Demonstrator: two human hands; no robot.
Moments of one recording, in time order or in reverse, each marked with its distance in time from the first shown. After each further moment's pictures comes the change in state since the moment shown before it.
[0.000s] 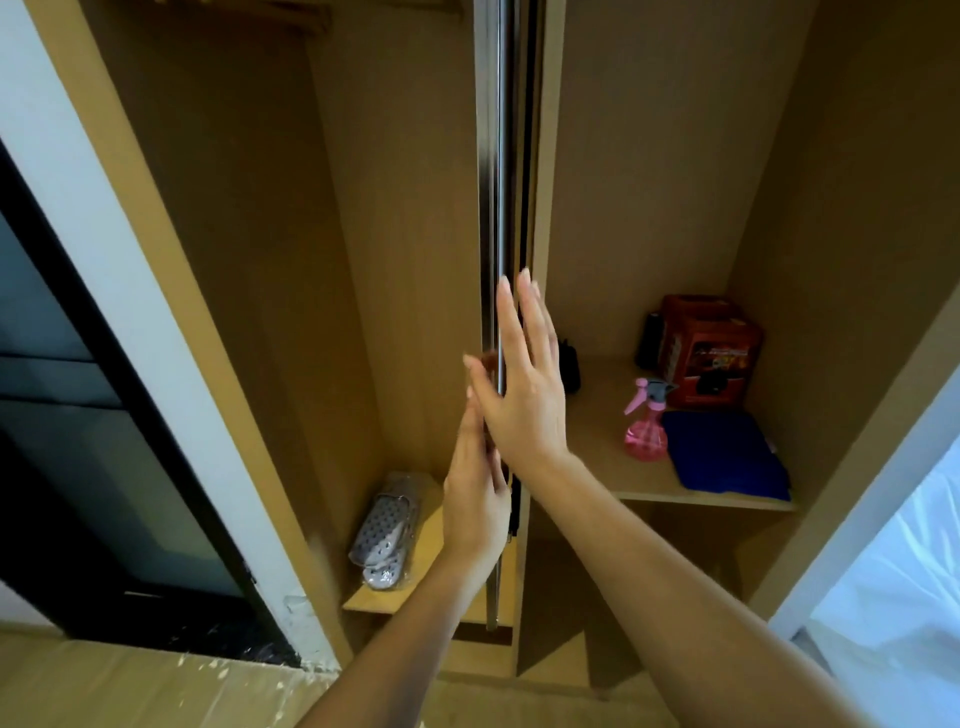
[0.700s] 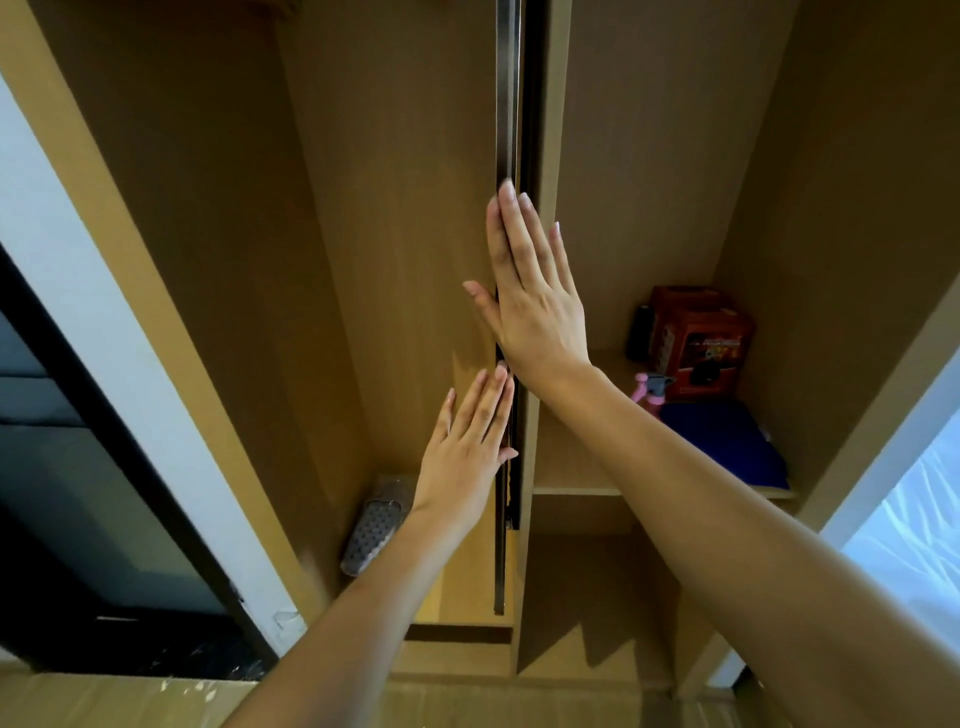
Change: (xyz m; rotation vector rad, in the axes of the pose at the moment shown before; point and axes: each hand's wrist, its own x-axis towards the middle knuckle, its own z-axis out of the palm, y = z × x) left_hand 0.053 -0.059 -0.019 1.012 -0.246 0.465; right_hand 0.079 0.034 0.021 -0.580 -0.039 -0.274
